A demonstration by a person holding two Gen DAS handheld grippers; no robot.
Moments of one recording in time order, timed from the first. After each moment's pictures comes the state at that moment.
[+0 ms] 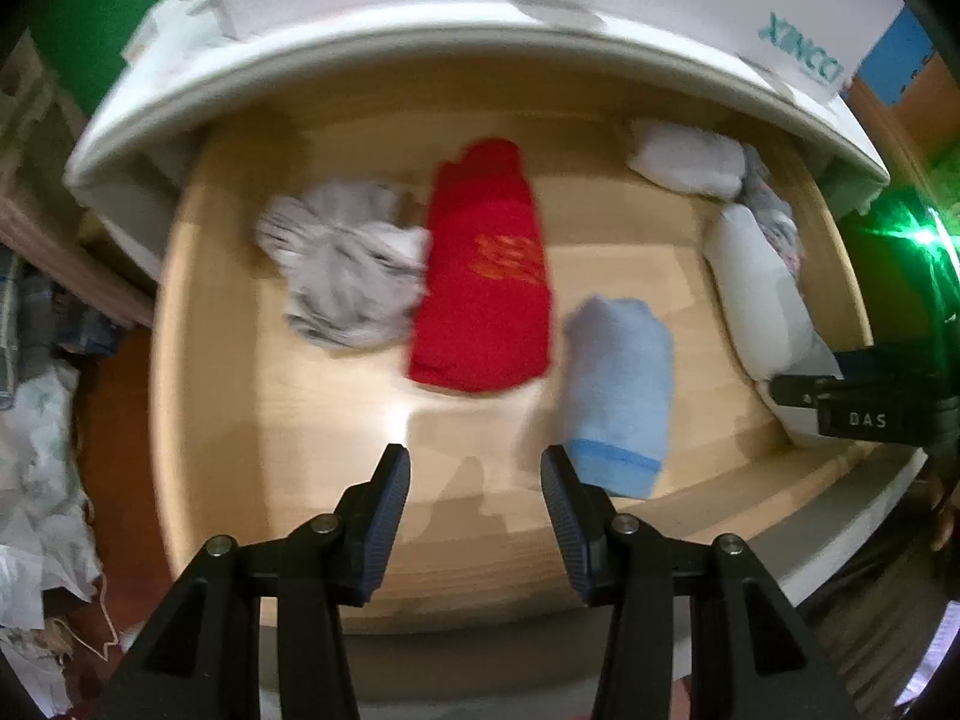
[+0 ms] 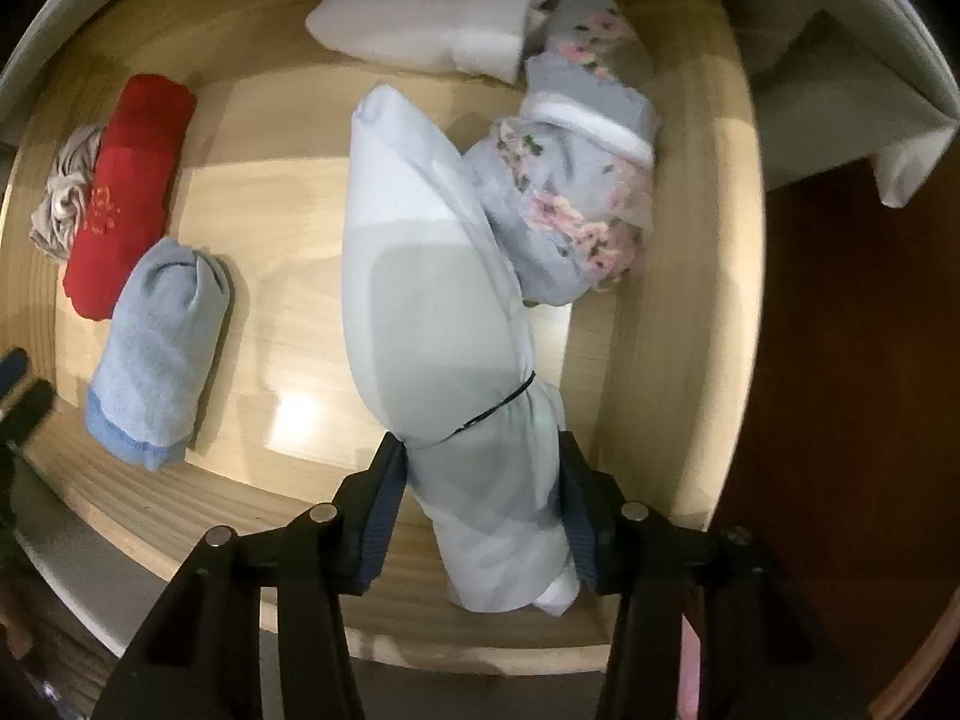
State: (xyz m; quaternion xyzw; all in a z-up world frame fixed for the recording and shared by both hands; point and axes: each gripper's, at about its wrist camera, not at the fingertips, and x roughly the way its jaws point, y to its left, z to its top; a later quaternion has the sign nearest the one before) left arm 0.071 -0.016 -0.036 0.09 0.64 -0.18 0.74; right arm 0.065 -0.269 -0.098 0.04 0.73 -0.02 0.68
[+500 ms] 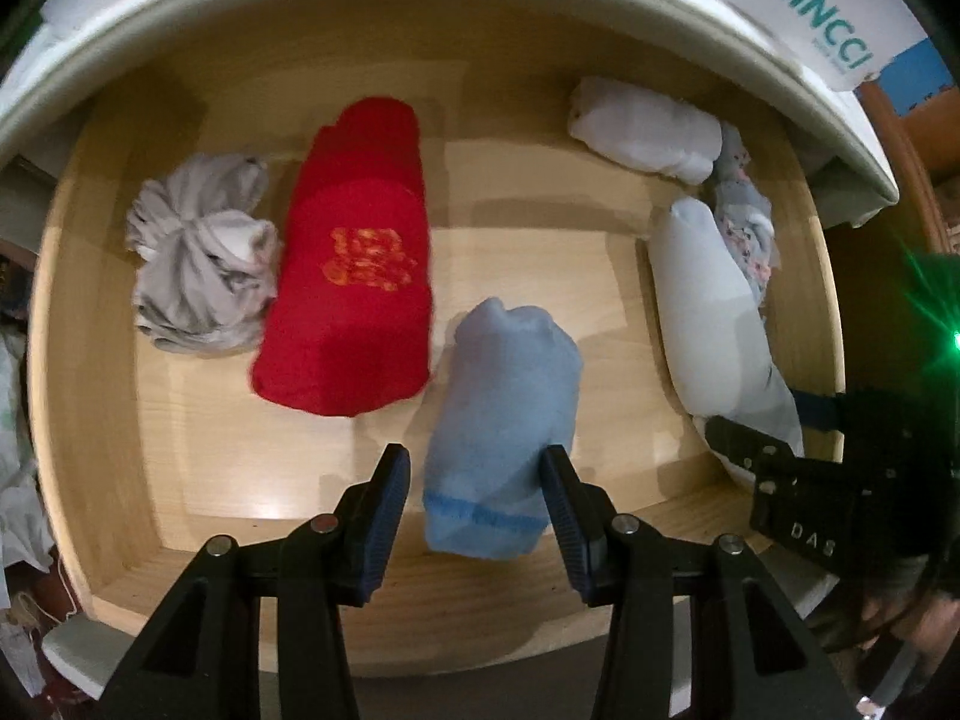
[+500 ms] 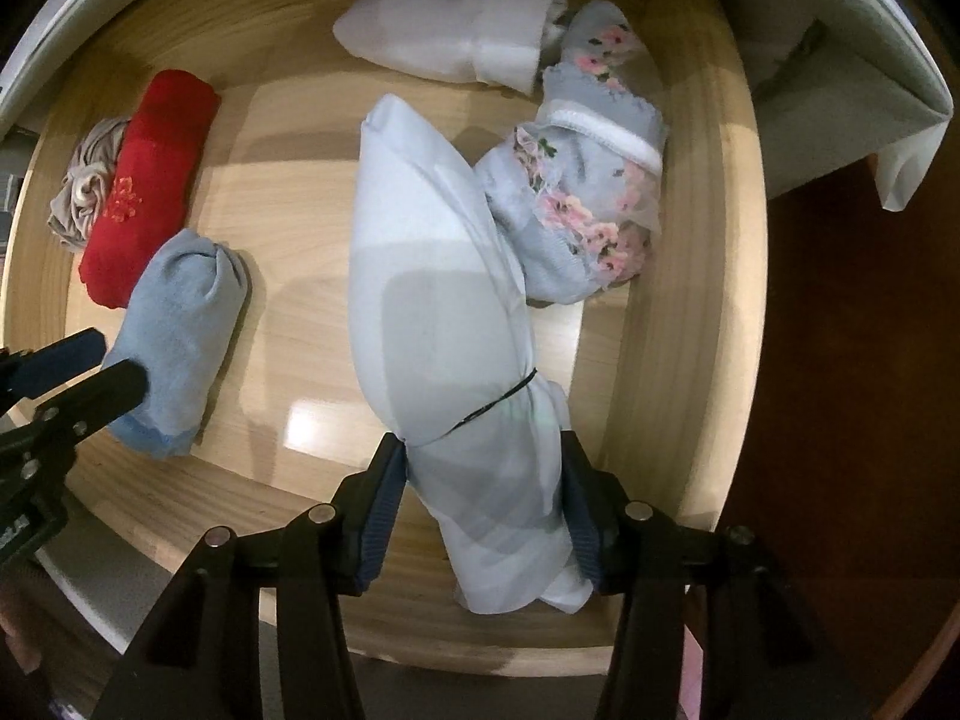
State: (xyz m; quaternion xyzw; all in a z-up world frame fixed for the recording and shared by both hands) left arm 0.090 -0.065 -0.060 0.05 0.69 -0.19 0.69; right arm 0.053 -0.265 -0.095 0.04 0.71 0.00 0.70
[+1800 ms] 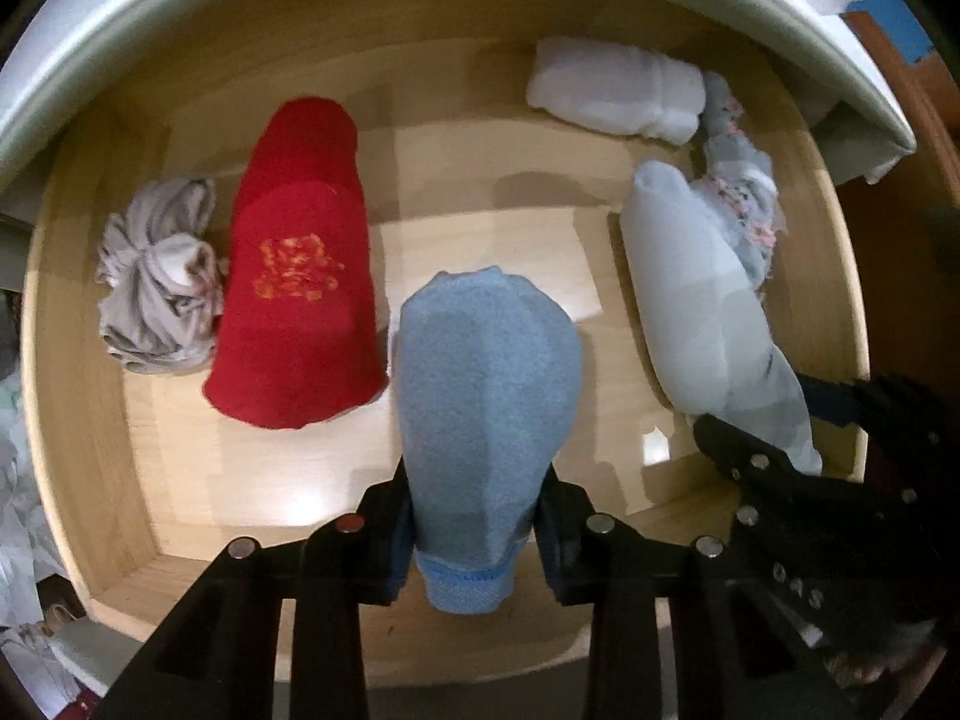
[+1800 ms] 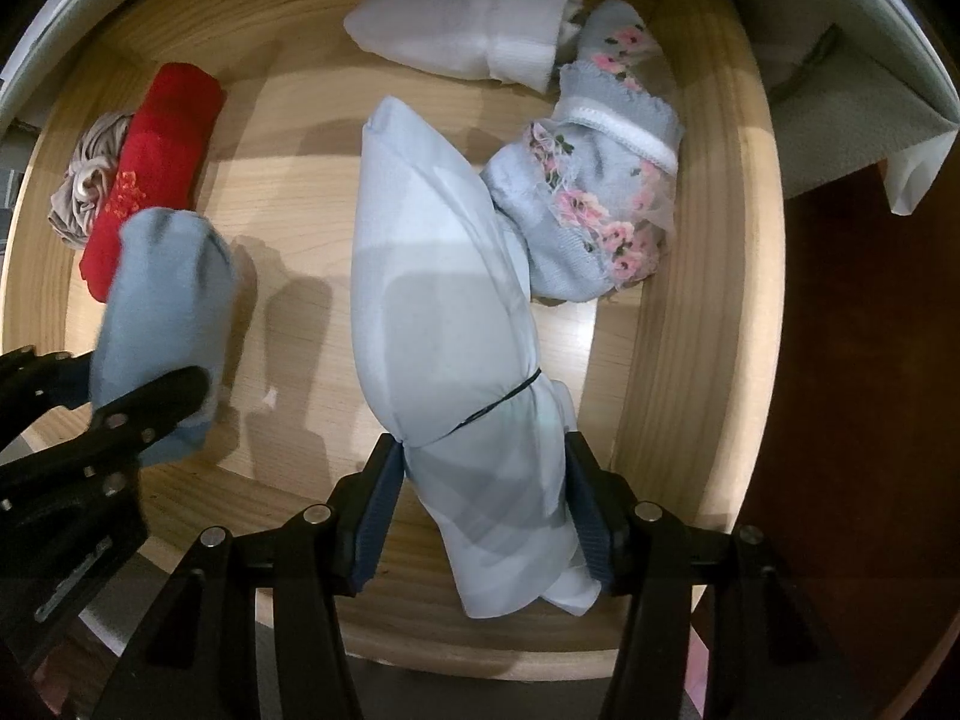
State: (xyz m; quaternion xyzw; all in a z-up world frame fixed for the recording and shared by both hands) left arm 0.094 -0.121 -0.070 0.11 0.69 -0.18 0.69; right arm 0.054 -0.256 -0.103 0.03 0.71 0.00 0.70
